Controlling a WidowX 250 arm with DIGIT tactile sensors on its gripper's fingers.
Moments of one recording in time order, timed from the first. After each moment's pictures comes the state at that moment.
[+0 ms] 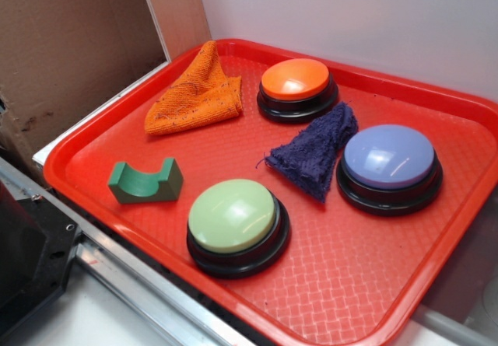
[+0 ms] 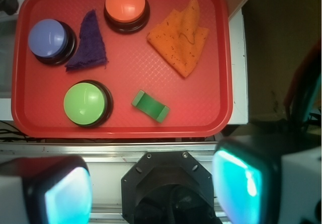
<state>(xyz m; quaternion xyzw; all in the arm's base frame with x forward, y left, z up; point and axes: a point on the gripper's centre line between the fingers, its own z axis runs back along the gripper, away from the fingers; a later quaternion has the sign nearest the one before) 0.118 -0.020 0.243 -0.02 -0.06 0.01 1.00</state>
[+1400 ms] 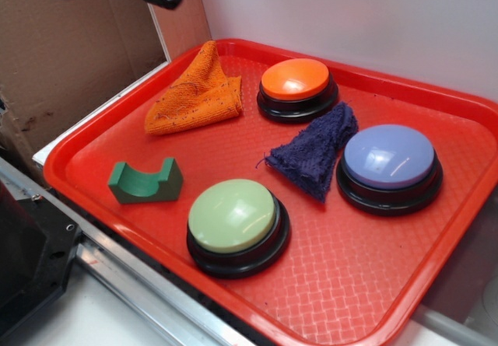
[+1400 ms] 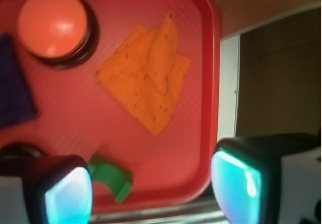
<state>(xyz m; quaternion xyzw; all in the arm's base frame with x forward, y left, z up) 0.250 0.033 0.146 0.04 0.06 0.03 1.00</state>
